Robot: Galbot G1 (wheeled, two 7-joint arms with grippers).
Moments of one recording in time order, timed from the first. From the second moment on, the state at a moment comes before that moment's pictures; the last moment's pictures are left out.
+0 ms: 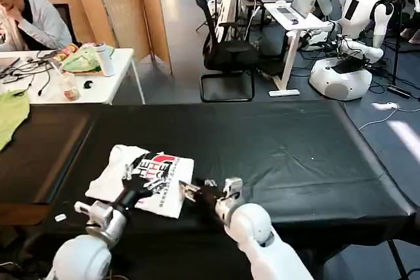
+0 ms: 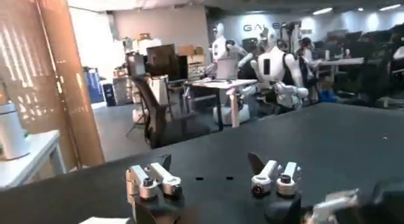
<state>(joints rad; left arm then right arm) 1.47 -1.12 -0.51 -2.15 -0.25 0.22 0.10 -1.03 1.42 0.04 1.75 0.61 -0.60 0.04</state>
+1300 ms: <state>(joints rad) 1.70 -1.16 -0.62 -2.25 -0.34 0.15 -0.08 -1.44 1.07 0.36 2.22 0.43 -0.41 0.15</state>
